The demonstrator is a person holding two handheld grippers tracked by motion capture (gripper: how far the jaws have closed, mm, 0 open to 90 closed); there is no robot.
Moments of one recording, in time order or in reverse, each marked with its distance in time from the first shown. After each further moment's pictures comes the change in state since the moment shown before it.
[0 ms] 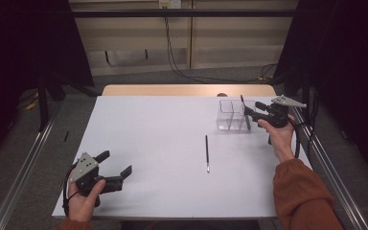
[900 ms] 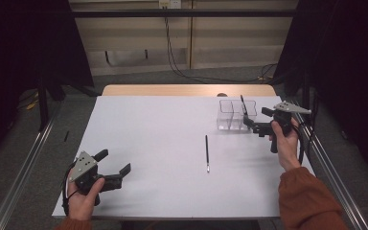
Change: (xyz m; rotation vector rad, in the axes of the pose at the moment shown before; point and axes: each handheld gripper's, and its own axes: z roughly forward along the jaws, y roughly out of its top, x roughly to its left) left arm 0.002 0.001 0.000 -0.011 0.020 -0.007; right arm 0.024 -0.002 -0.029 0.021 0.050 0.007
